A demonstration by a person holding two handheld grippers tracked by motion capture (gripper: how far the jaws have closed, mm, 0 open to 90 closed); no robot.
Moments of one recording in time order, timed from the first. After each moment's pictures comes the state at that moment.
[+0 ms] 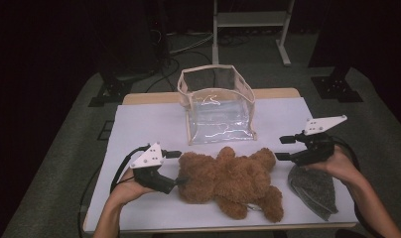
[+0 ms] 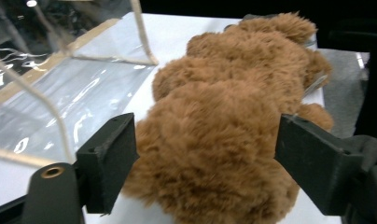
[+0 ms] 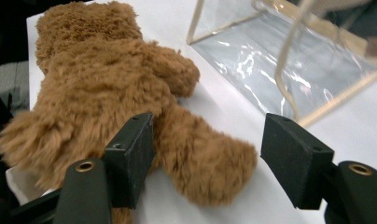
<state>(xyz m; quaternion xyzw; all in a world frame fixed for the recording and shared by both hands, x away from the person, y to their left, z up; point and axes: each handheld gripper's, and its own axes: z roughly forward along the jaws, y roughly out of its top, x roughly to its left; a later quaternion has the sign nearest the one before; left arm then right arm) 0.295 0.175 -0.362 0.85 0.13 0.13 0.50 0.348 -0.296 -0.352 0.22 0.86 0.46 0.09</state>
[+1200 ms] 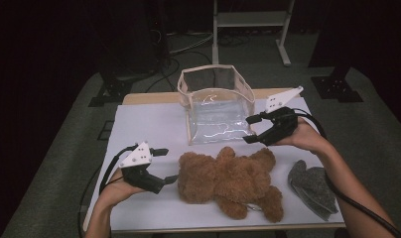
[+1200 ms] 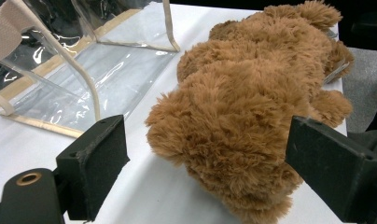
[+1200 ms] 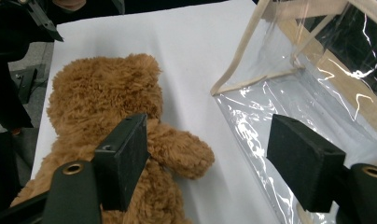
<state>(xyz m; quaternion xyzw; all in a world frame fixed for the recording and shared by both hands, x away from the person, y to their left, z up) 0.296 0.199 -0.362 0.85 0.15 0.15 0.49 0.394 -0.210 -0.303 0.12 0.88 0.45 0.07</state>
